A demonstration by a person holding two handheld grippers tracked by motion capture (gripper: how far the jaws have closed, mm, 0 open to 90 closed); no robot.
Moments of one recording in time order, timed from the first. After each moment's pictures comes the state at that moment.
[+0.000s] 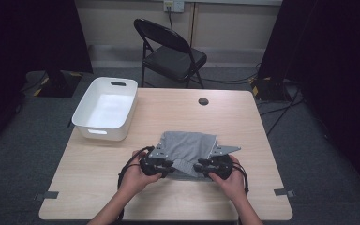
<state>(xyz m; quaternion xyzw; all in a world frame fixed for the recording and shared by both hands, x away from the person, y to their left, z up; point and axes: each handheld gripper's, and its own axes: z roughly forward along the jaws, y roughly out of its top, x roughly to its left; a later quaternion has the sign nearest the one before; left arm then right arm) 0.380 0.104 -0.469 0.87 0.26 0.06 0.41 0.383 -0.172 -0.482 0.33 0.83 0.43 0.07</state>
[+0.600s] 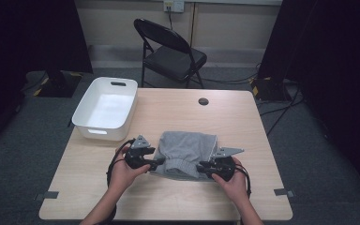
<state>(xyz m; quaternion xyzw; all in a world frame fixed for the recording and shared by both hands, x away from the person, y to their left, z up) 0.397 0.146 -0.470 0.82 0.36 0.10 0.44 0.380 -0.182 -0.489 0.34 0.83 0.44 0.06</state>
